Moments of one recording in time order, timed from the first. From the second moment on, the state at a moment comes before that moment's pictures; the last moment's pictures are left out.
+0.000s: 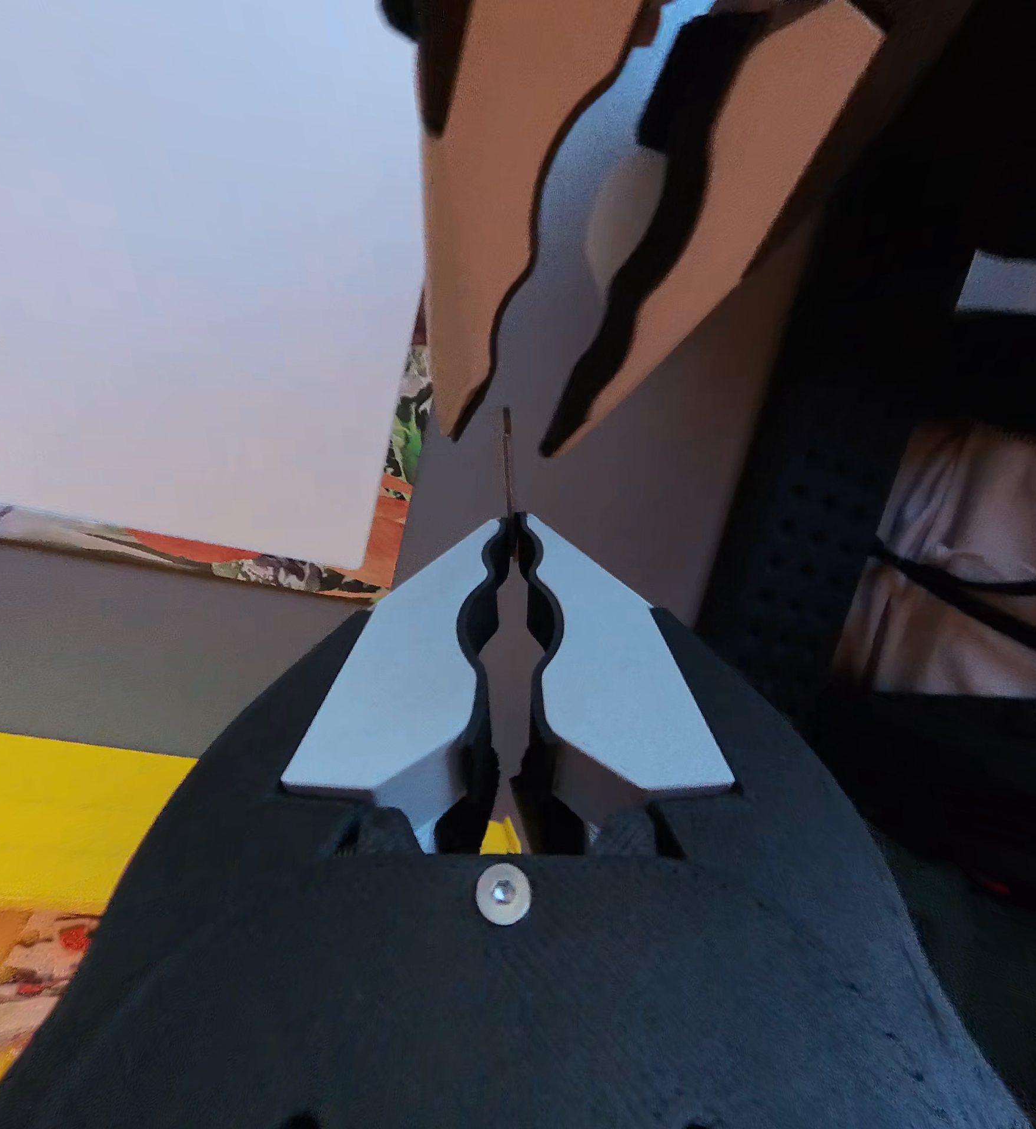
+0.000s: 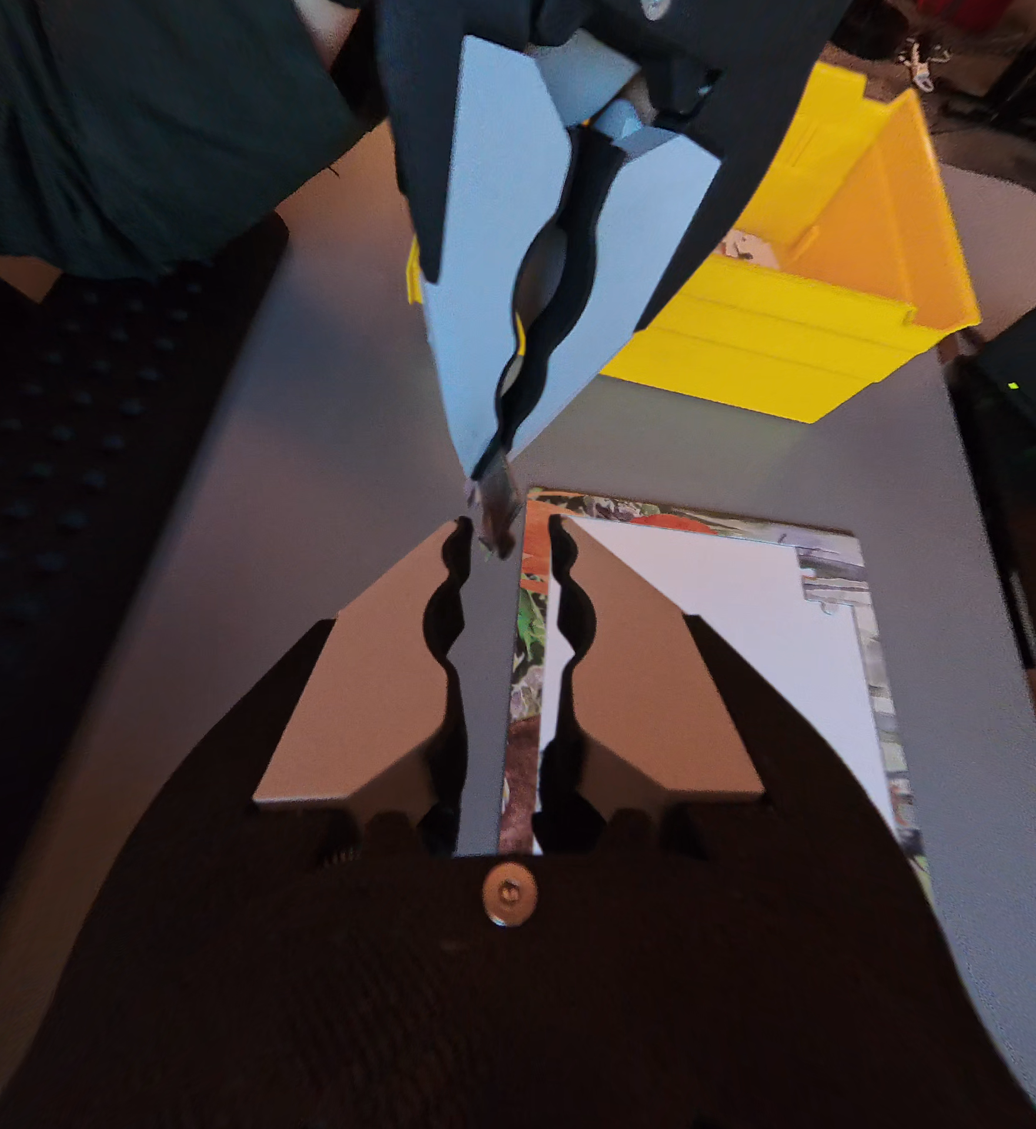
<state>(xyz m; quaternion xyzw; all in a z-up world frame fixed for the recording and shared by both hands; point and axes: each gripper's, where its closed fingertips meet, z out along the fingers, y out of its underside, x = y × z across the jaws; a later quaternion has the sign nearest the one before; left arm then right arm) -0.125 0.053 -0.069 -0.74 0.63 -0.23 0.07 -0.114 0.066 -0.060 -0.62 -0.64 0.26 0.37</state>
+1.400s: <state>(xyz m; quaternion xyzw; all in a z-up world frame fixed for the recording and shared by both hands) -0.383 0.189 0.064 -0.78 0.25 -0.10 0.56 0.157 0.187 0.055 -0.71 -0.23 0.00 0.67</state>
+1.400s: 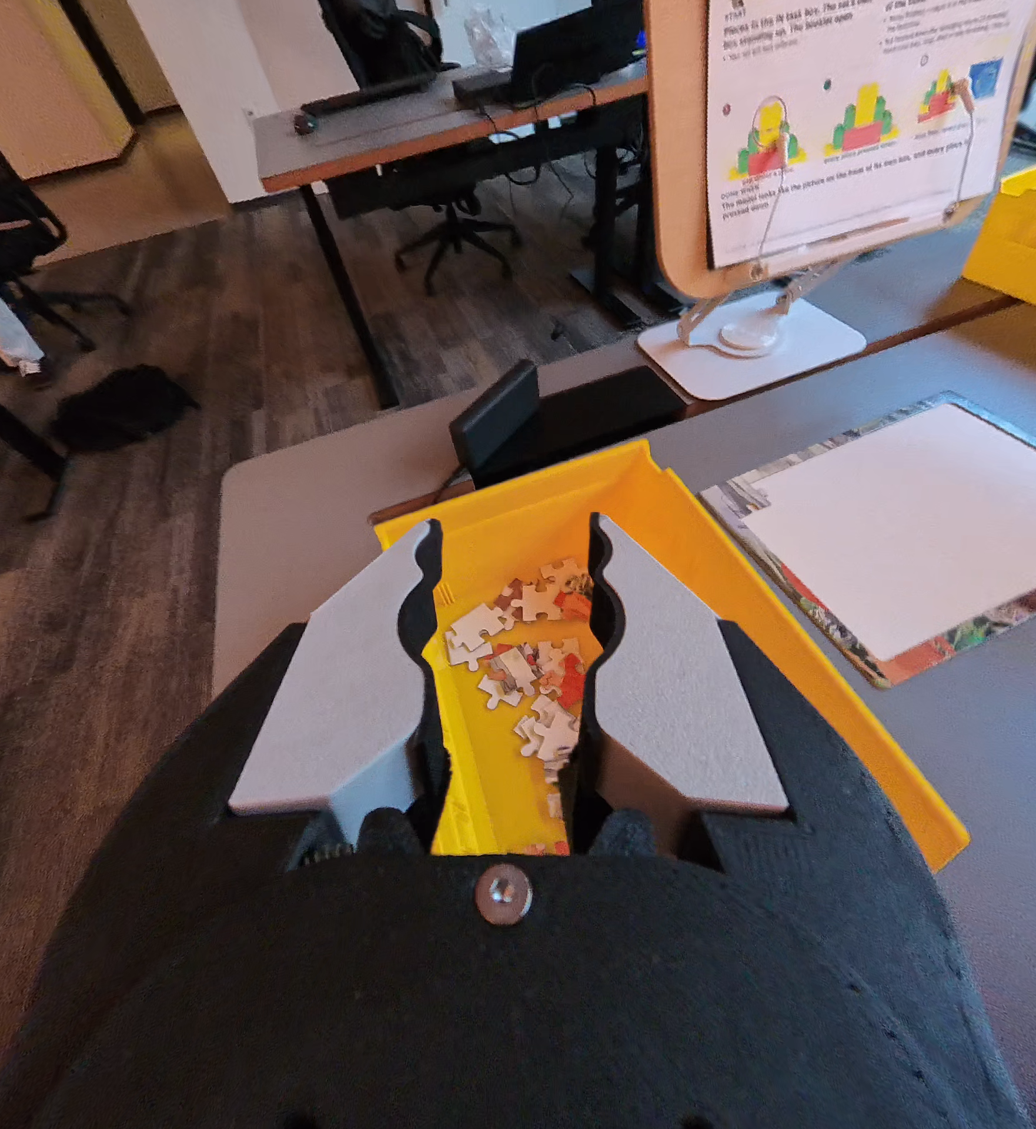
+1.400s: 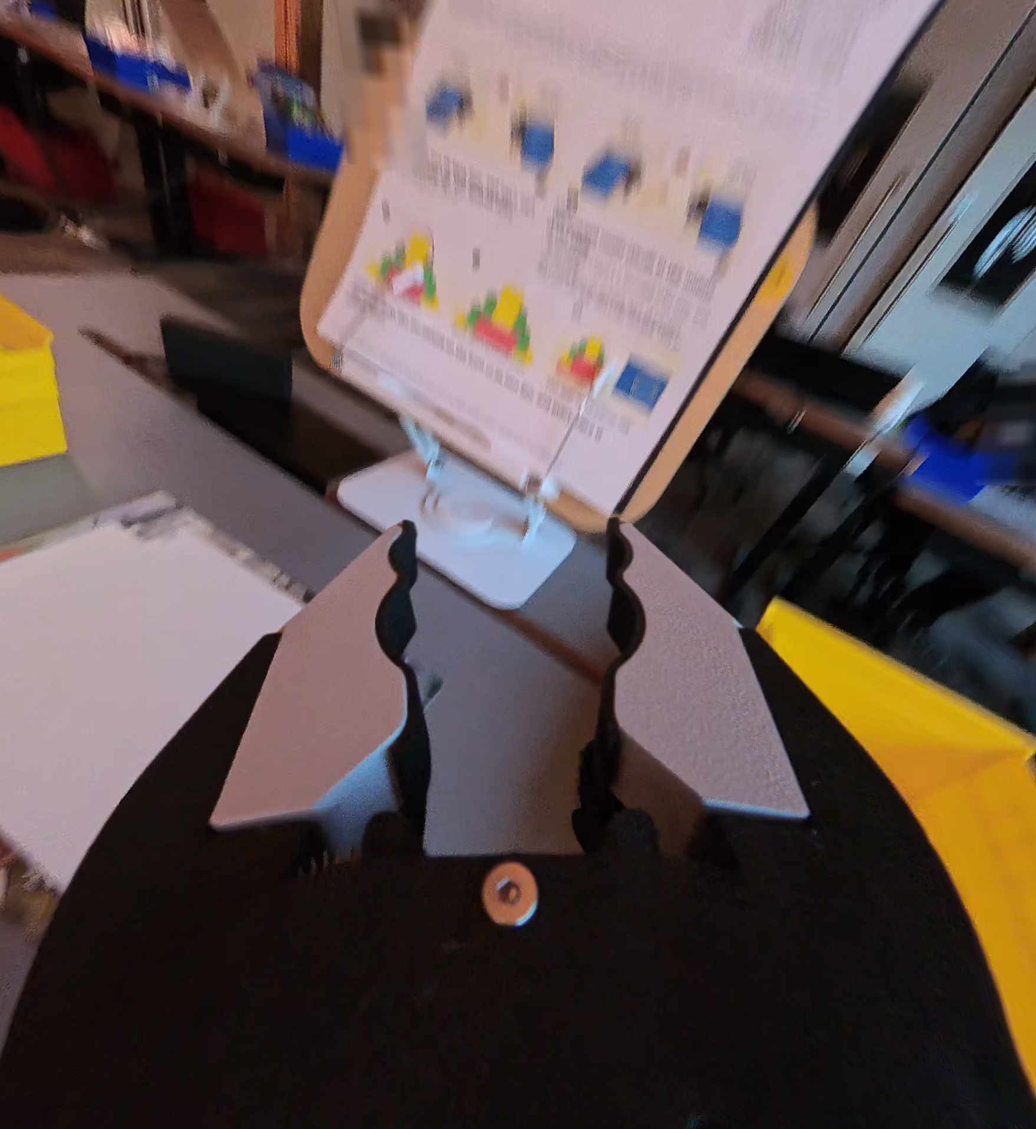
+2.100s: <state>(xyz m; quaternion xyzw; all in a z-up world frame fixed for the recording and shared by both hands) -0.339 0.196 -0.147 -0.86 0.46 -0.05 0.20 0.113 0.176 0.067 -0.68 -0.30 0.00 0.67</state>
